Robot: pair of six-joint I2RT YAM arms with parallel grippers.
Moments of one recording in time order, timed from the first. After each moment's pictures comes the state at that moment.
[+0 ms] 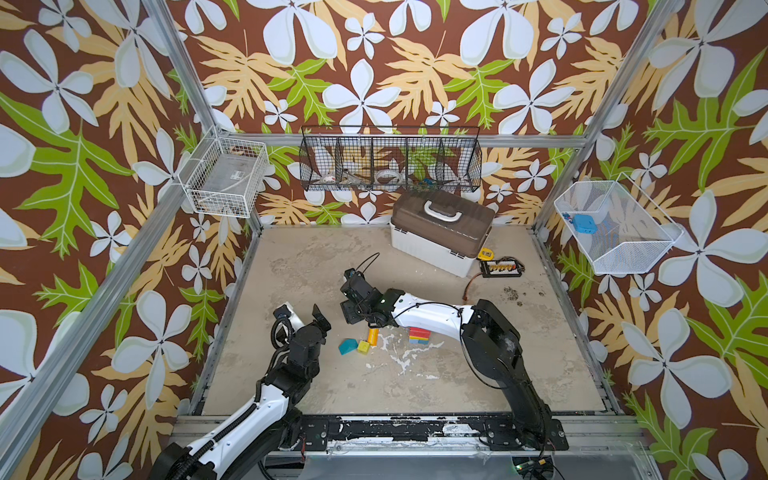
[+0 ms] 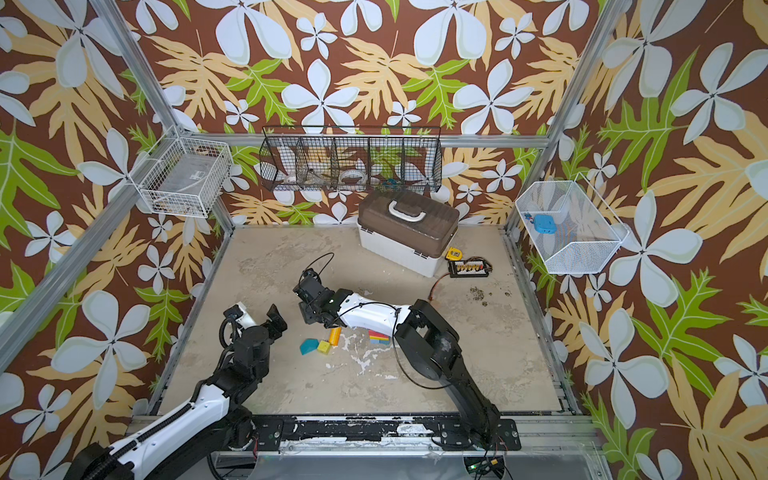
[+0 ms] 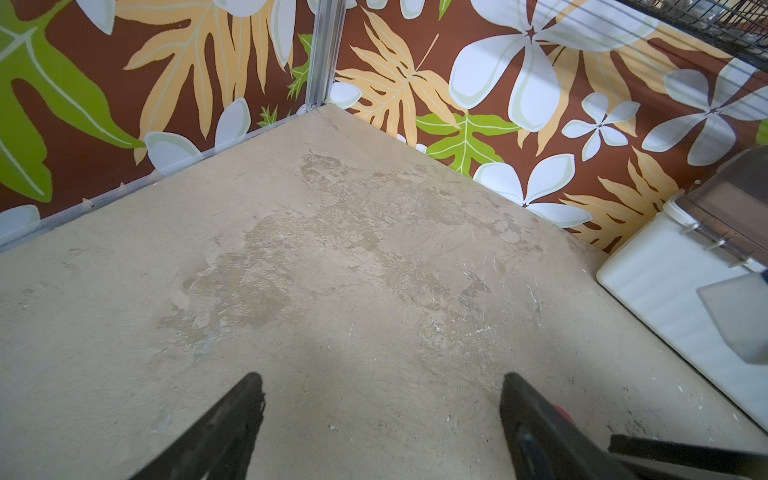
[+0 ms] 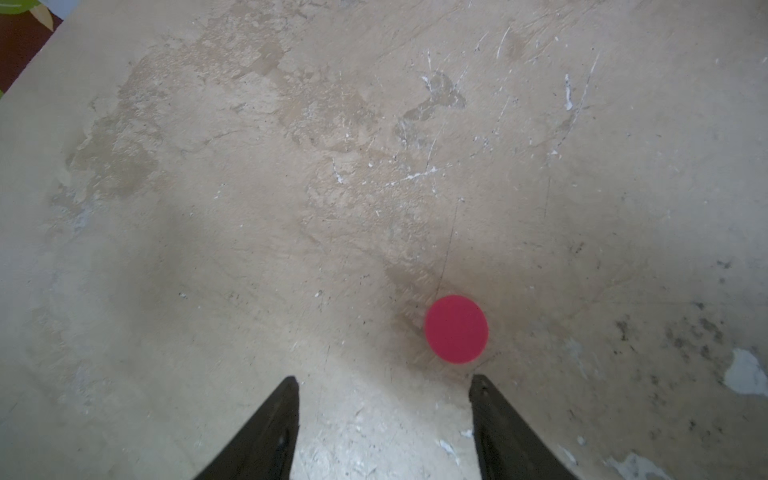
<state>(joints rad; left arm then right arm) -0.45 0.79 0.16 0.25 -0.73 -0.61 0.97 2.21 1.74 -0.41 0.23 0.42</state>
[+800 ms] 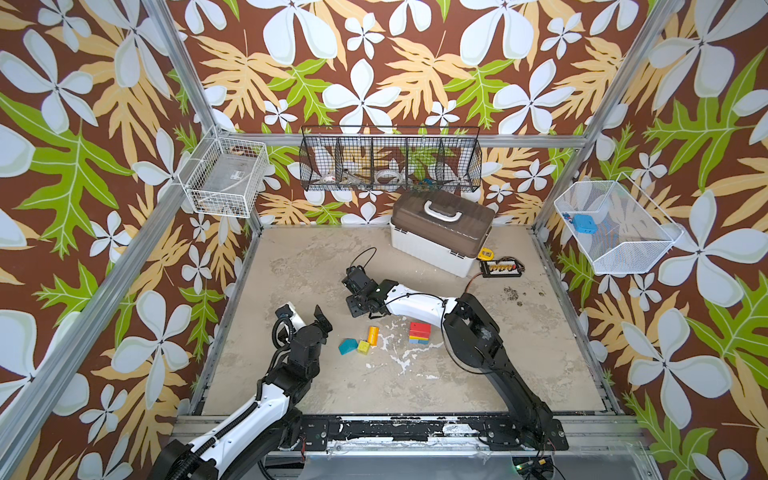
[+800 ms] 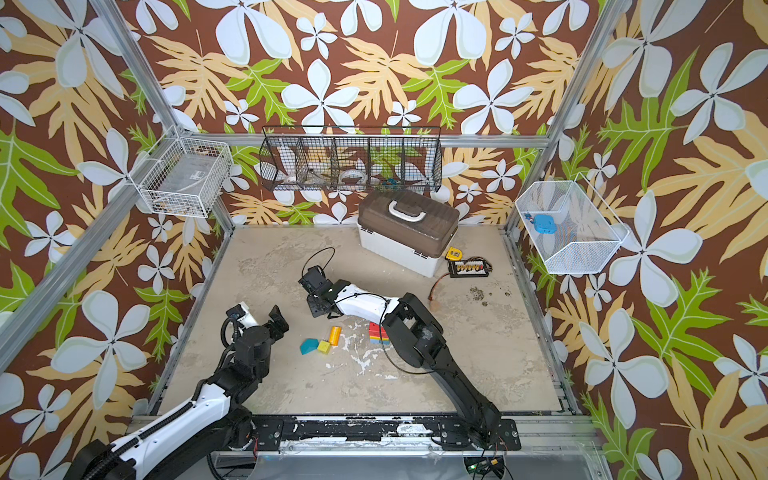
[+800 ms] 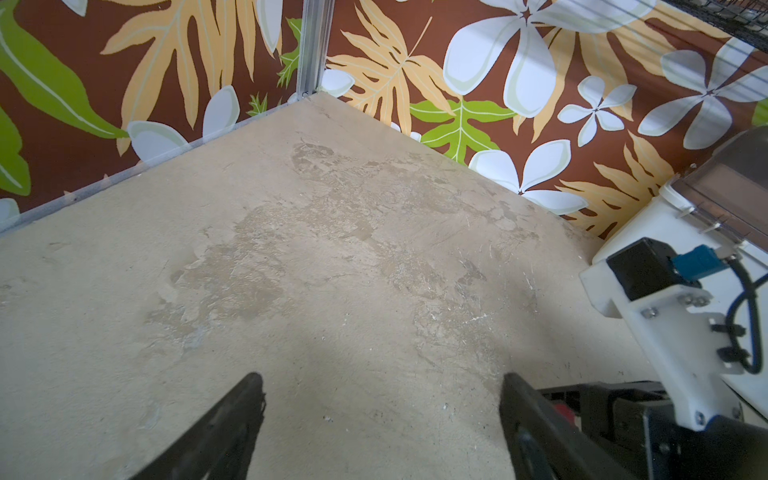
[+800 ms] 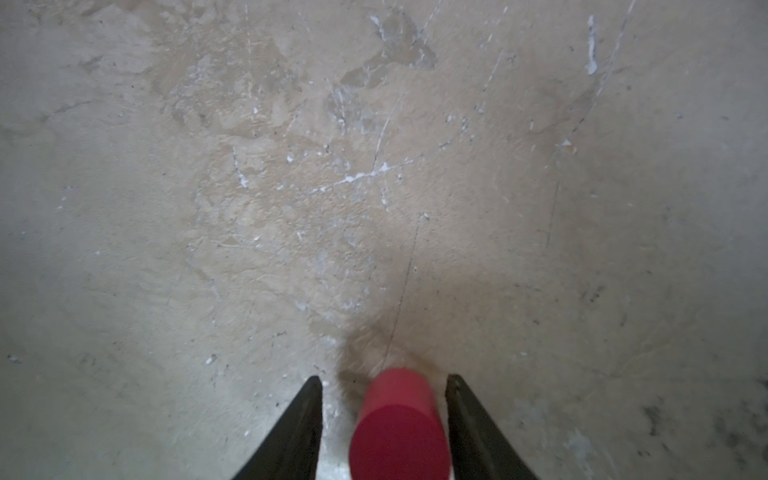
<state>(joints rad) -0.44 0.80 0.16 0.26 -0.70 -0.61 0.91 2.40 1.93 -0.52 0.18 0.37</state>
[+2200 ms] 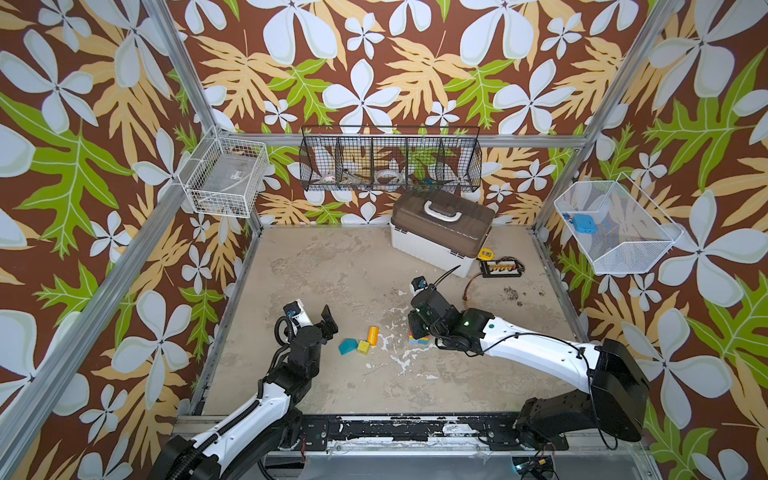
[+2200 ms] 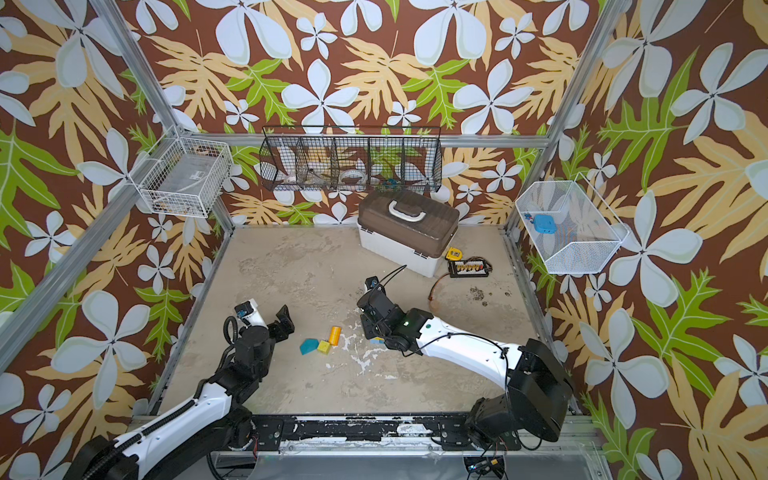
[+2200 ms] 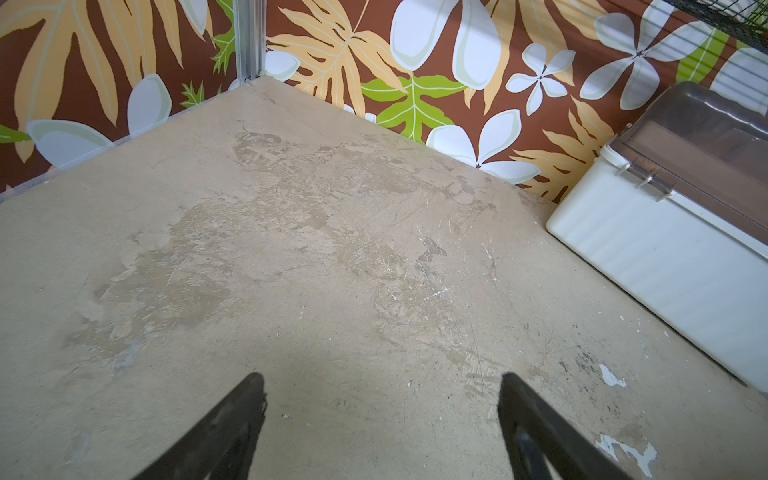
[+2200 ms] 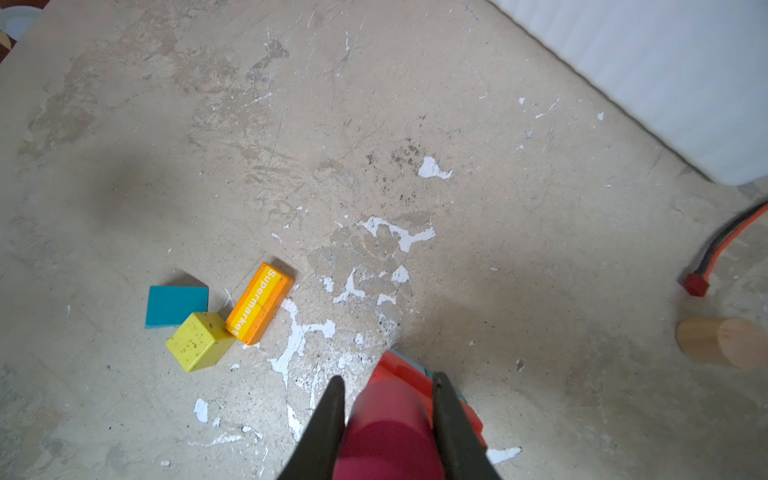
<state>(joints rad) -0.44 0.83 0.16 0.32 -0.56 -0.54 0.91 1.45 1.00 -0.42 0.28 0.46</state>
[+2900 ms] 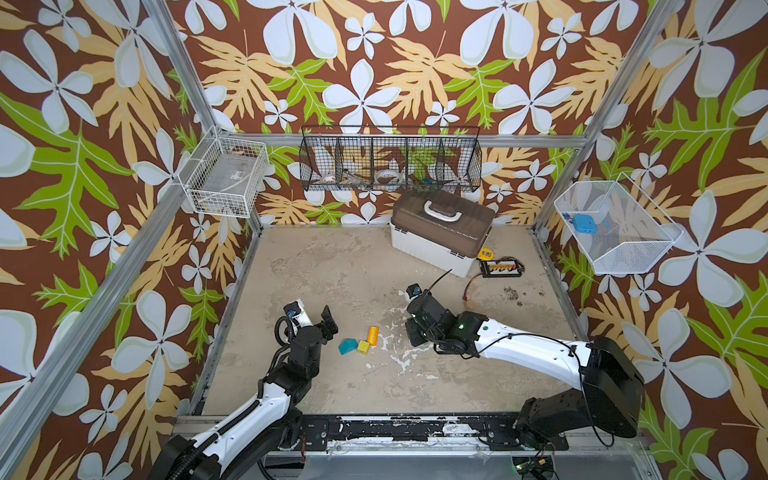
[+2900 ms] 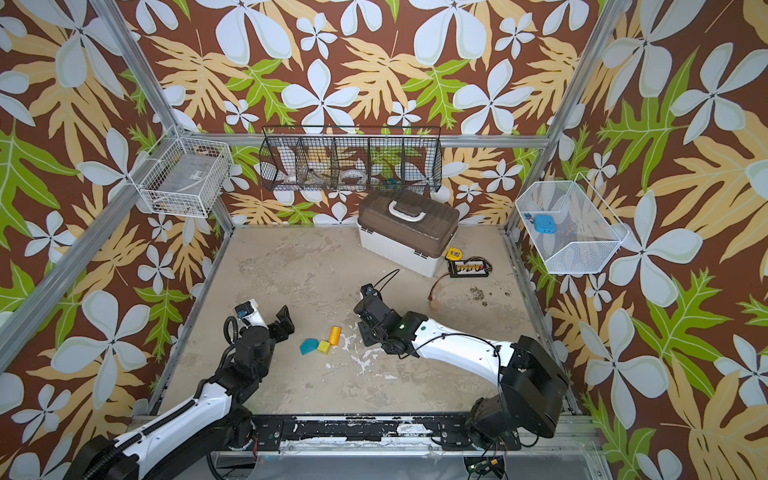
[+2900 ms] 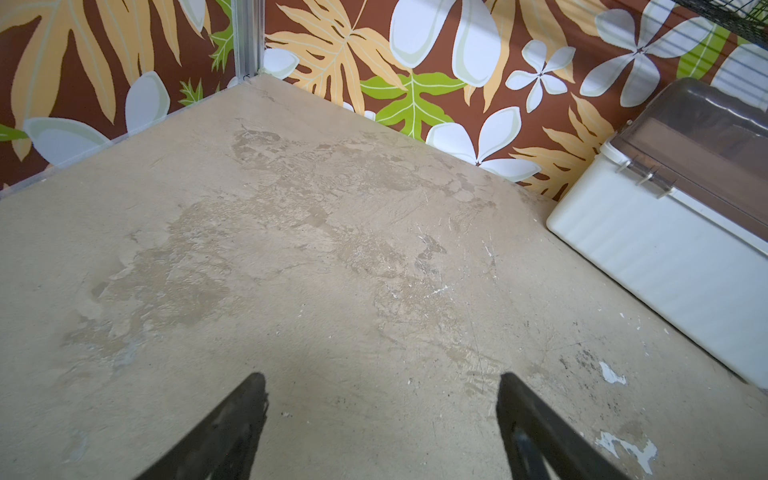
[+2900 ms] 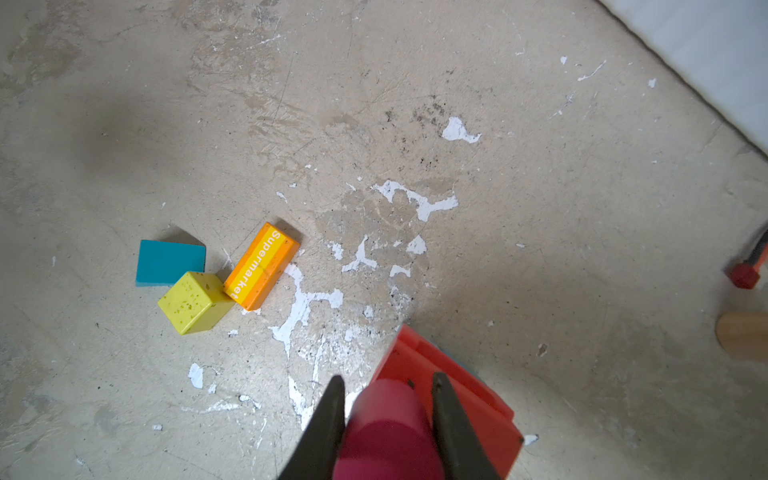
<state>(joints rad) -0.44 0.83 0.15 0.32 -0.56 -0.54 0.93 1.48 0.98 -0.43 0.26 0.43</state>
